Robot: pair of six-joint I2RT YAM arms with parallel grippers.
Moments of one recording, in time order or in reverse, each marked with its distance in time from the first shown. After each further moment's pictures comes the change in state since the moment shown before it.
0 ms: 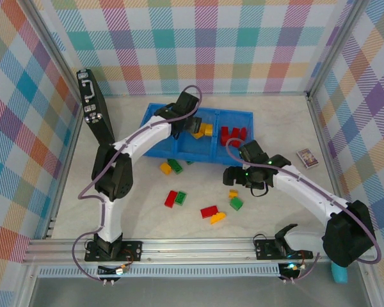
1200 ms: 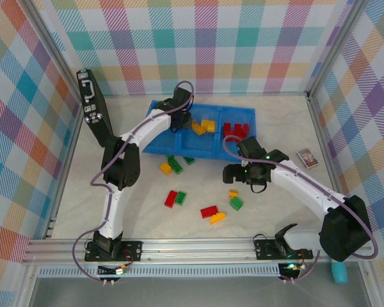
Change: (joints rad) left arm 0.091 0.169 0.174 -0.070 0.102 -0.146; right arm -0.006 0.050 0.068 -0.044 0.034 -0.064
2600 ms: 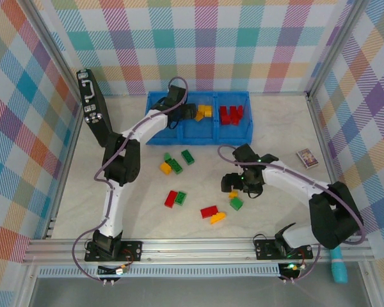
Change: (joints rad) left arm 0.055 0.051 -0.021 0.311 0.090 -0.040; right arm -0.001 0.122 -0.110 0.096 -0.087 -0.003
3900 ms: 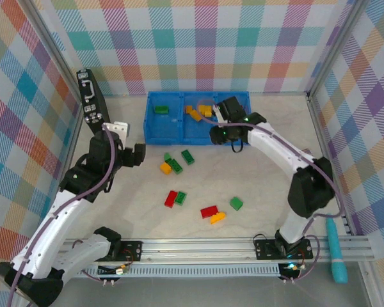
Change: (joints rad) left arm 0.003 -1.394 -0.917 -0.313 -0.221 0.292; right arm -0.005 0.338 0.716 0.009 0.138 -0.365
